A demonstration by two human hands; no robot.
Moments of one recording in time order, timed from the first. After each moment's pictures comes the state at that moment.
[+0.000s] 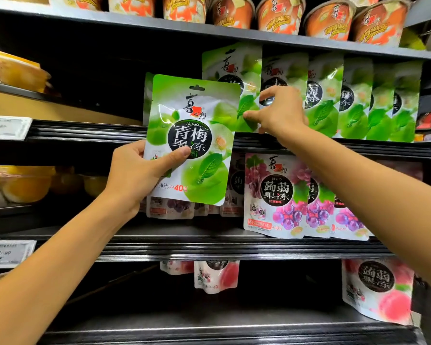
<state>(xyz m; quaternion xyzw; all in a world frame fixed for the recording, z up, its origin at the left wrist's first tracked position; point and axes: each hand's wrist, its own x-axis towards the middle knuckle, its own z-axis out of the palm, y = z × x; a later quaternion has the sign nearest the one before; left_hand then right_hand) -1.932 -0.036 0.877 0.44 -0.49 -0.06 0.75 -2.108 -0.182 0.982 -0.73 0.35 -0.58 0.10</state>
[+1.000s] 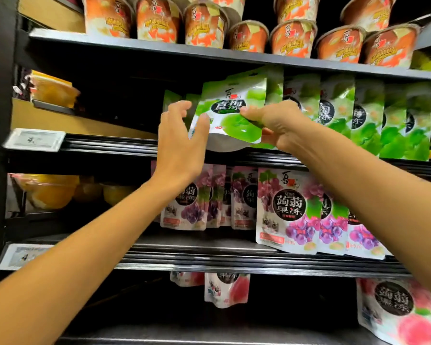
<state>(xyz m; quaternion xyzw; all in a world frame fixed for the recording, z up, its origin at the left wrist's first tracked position) -1.954 -0.052 0.926 0.50 -0.50 0.26 0.66 -2.088 -0.153 1.001 -0.68 0.21 -0.53 0.45</state>
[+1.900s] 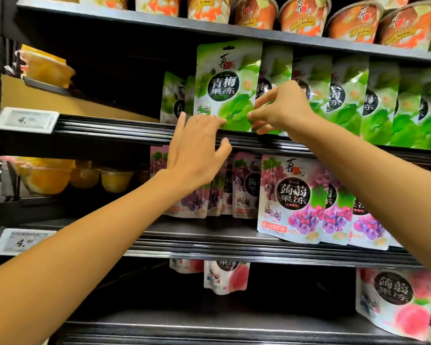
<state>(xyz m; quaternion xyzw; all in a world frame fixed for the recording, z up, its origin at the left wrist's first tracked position) -1.946 -0.084 0.909 0.62 -0.55 0.42 0.37 -2.089 -0.167 0.993 -0.78 0.25 -0.52 0.22</state>
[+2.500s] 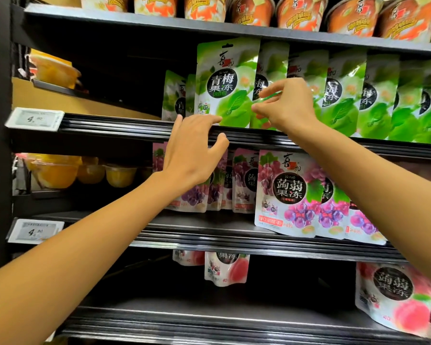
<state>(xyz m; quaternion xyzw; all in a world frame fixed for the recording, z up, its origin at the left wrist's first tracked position) -1.960 -0.074 0.901 0.60 -0.55 0.37 0.45 -2.103 -0.171 0.983 -0.76 0.24 -0.58 0.16</state>
